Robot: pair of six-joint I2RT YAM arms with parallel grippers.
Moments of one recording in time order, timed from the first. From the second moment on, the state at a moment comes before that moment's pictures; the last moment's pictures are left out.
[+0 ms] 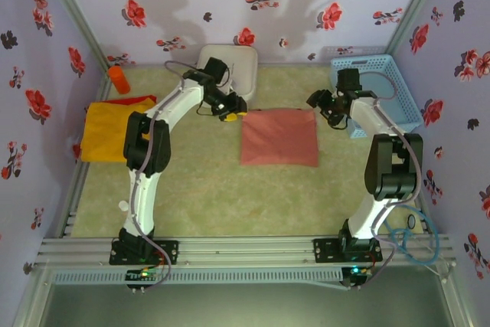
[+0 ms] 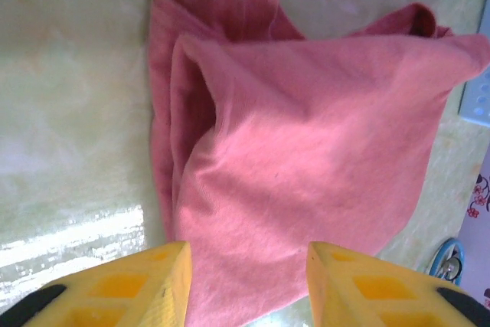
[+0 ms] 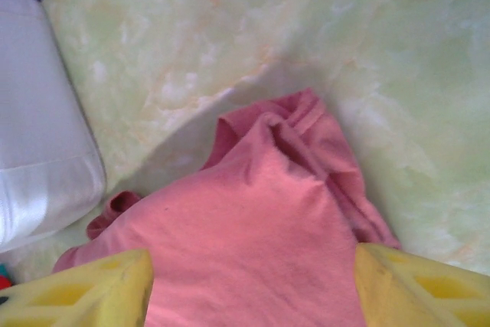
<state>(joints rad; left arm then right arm) -0.48 2.20 1.94 -0.91 0.50 -0.57 0.05 1.76 1.32 -0.55 -0.32 0.72</state>
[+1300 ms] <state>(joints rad) -0.51 2.31 1.78 -0.32 0.54 -0.82 0.14 2.06 1.35 -0.14 -0.50 0.88</state>
